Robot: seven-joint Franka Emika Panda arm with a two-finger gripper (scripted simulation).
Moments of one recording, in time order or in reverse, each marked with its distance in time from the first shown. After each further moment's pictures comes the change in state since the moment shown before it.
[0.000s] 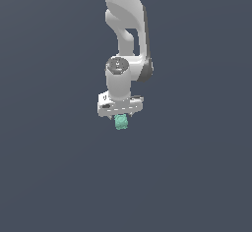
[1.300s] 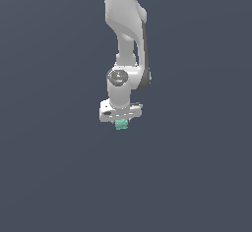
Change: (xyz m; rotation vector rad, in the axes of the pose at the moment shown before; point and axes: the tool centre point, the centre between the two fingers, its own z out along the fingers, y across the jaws) arm -0.001 0.000 0.048 0.000 0.001 -0.004
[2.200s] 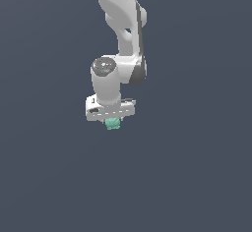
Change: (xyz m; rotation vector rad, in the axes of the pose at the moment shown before) arm 0.032 0.043 -0.070 0.001 0.000 0.000
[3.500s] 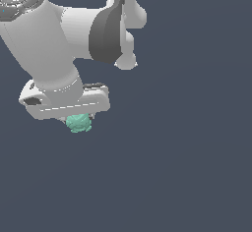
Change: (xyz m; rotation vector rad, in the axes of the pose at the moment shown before) arm 0.079 0.099 -0.160 0.000 0.000 0.000
